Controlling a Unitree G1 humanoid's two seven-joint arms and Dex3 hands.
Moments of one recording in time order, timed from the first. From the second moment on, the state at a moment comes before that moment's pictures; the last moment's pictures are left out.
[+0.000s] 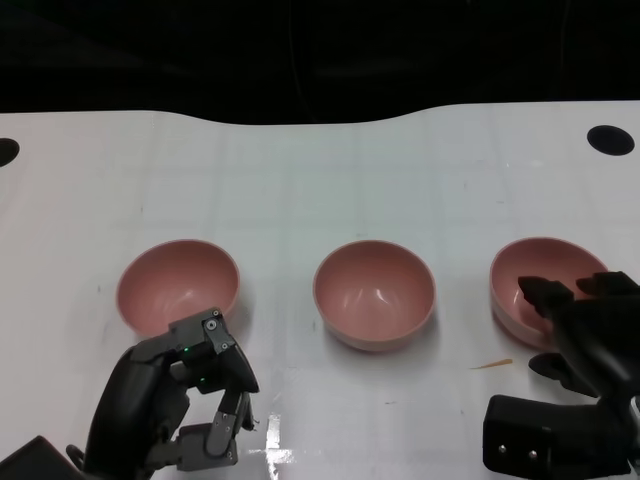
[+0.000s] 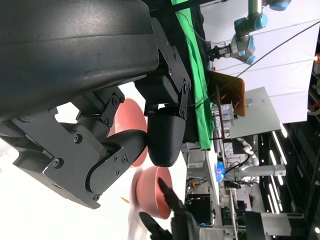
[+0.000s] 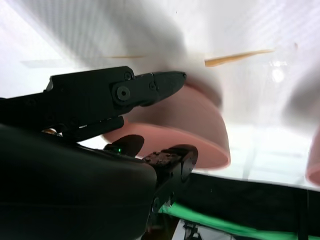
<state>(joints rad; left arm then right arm) 0.13 0.02 -0.03 0.11 -0.20 -0.50 -0.35 -0.18 -0.33 0.30 0.28 -1.08 0.14 -0.10</state>
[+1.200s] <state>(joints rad) 0.13 0.02 -0.04 0.11 -0.19 -0.49 -0.34 -0.34 -0.34 0.40 0.25 -0.91 -0.34 -0.56</state>
